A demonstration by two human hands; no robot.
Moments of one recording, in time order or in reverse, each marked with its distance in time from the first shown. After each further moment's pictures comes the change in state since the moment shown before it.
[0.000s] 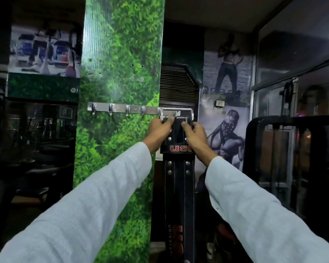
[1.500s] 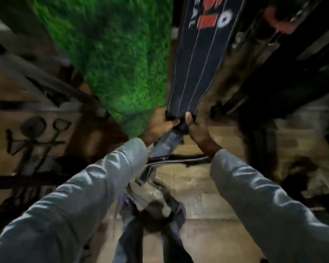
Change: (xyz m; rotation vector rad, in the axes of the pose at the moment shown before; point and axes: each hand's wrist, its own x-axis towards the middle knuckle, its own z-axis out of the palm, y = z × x) left_hand -0.466 -0.516 -0.029 0.173 -0.403 -0.832; right_hand -0.510 0.466 0.089 -0.124 -0.499 0.910
